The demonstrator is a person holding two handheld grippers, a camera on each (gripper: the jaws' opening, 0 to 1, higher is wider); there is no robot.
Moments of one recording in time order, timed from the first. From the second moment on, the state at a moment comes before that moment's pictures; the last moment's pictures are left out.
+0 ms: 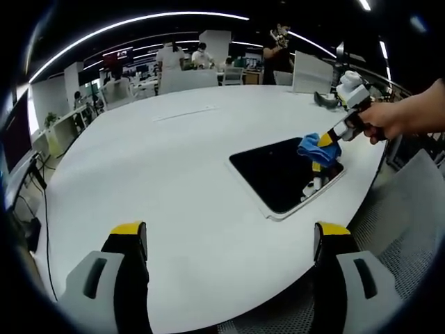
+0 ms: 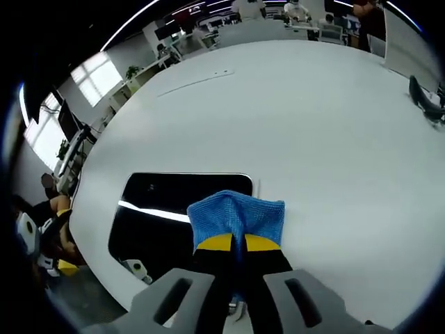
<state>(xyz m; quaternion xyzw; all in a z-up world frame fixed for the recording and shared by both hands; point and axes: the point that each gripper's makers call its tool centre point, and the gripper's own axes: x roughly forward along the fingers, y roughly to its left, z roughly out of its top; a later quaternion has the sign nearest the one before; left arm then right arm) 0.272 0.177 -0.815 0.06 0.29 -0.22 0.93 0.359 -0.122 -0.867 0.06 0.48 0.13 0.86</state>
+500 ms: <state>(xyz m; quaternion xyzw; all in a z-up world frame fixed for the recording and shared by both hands) 0.275 0.178 -0.812 0.06 0.28 -0.22 0.93 0.358 -0.119 -0.866 0.03 0.48 0.12 0.87</state>
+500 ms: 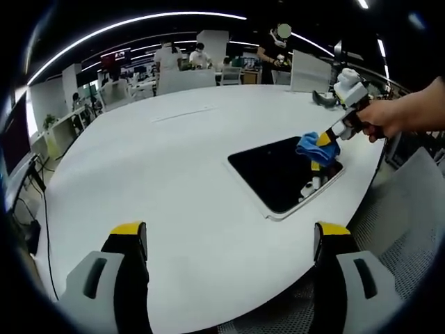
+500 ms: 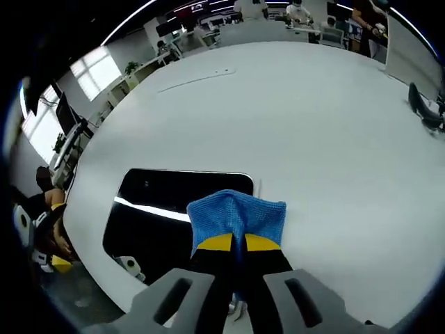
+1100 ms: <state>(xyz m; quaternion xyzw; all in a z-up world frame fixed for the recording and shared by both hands) 0.275 0.174 -0.806 0.05 0.27 -0.23 0.94 0.329 -0.119 -0.867 0.07 0.50 0.10 0.86</state>
